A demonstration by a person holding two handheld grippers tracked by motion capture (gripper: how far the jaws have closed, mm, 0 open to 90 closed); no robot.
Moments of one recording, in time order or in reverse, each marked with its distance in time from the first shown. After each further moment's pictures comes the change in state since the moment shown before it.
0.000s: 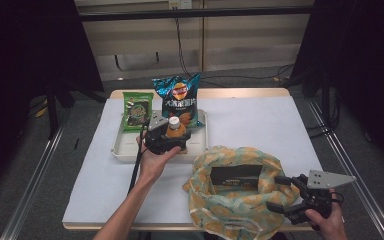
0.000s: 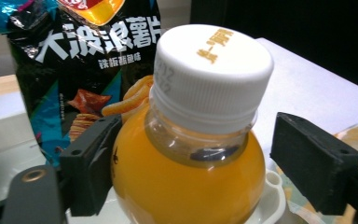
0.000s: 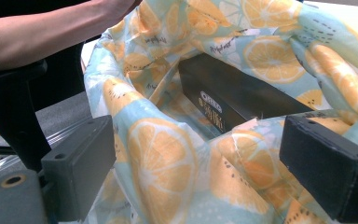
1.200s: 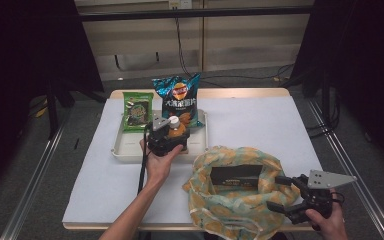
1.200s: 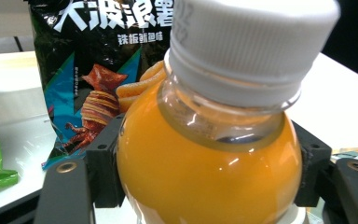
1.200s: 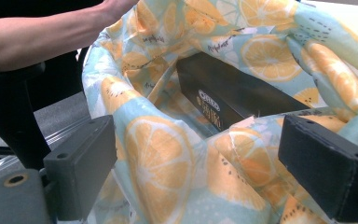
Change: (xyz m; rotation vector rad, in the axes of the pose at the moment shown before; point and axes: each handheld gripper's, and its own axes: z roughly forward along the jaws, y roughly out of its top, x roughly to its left) left arm -0.002 -0.007 0.009 0.033 0.090 -0.073; right arm 0.000 0.000 -0.001 0.002 -0.008 0.002
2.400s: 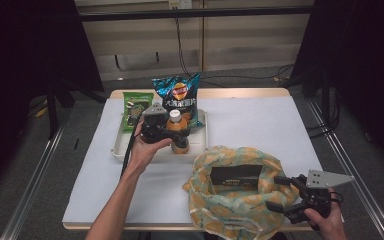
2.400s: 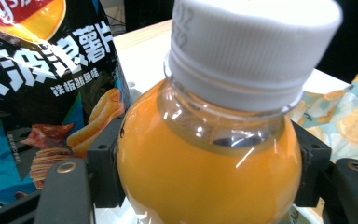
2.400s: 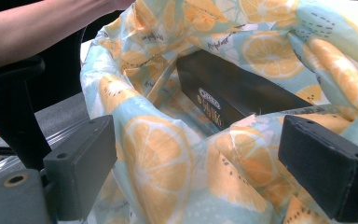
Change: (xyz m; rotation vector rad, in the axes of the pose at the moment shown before) left arm 0.034 0.035 0.002 0.087 -0.388 0.195; right arm -0.001 -0.001 0.003 0.003 0.003 0.007
